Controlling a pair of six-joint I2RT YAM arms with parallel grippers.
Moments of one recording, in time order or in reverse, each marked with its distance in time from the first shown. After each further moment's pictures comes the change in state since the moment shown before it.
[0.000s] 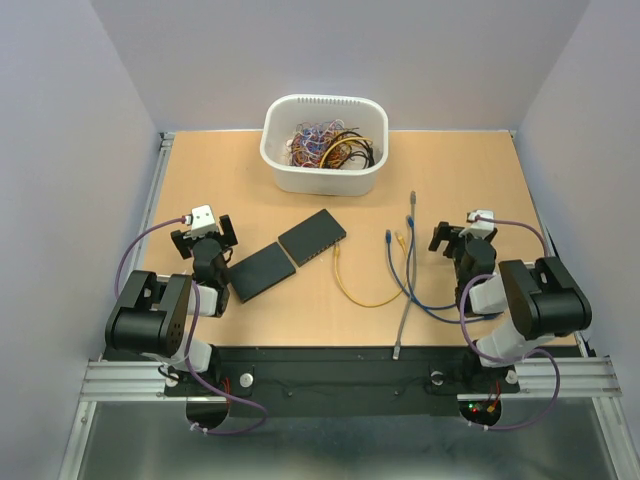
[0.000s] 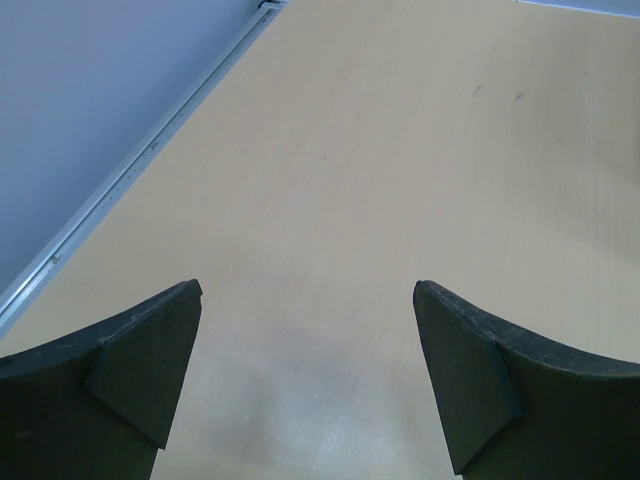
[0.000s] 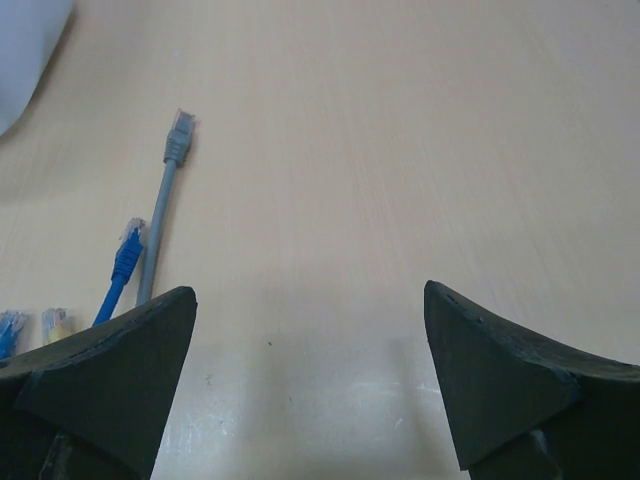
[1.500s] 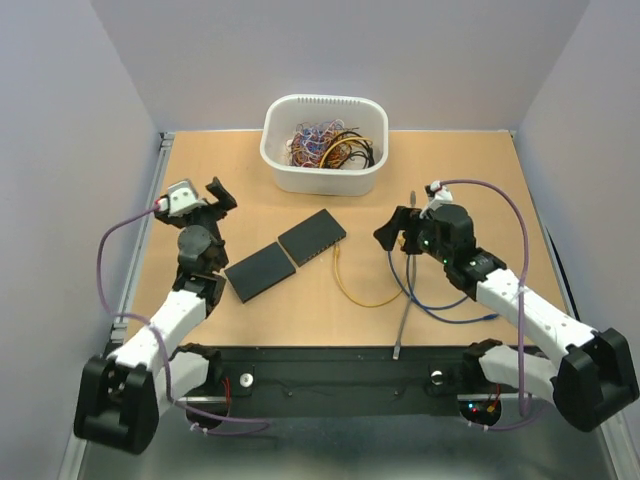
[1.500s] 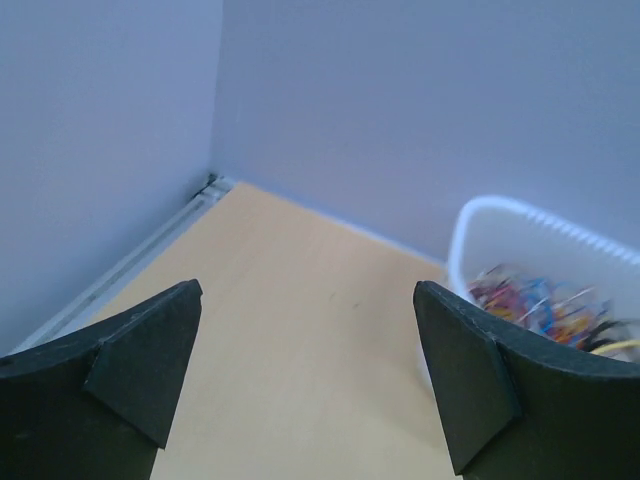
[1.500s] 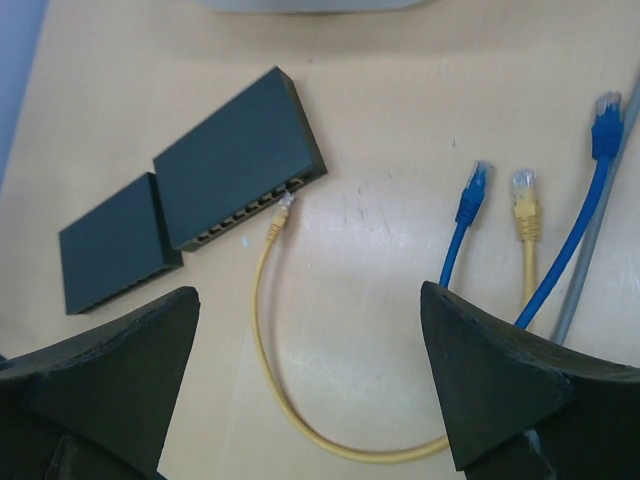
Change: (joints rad) left arm -0.127 -0.449 0.211 -0.362 -0.110 -0.061; right arm 0.372 -0.521 0.456 -1.238 -0.289 0.416
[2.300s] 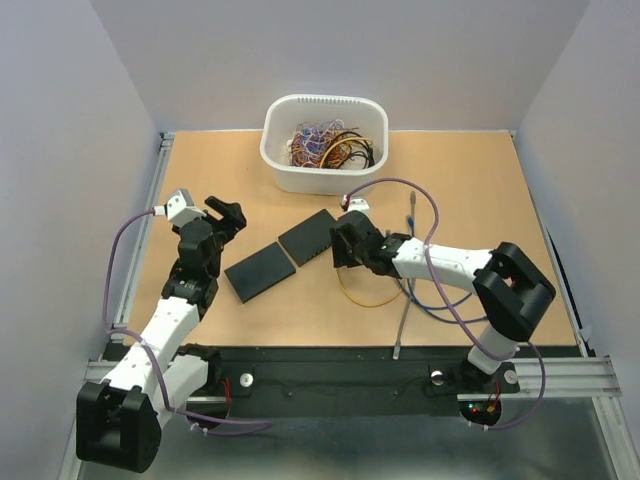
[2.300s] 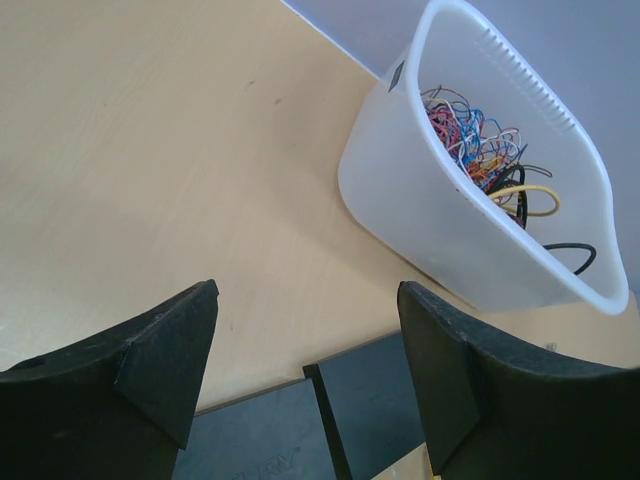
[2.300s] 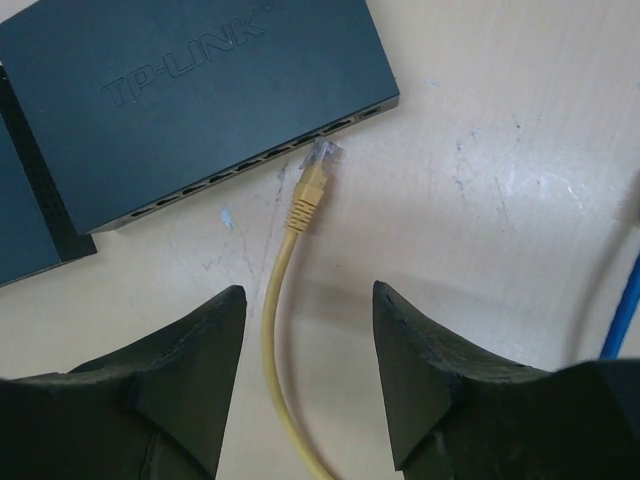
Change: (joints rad) left arm 0.048 -0.161 0.052 -0.612 0.307 -0.592; right arm 0.399 0.597 0.351 -0.156 0.421 0.009
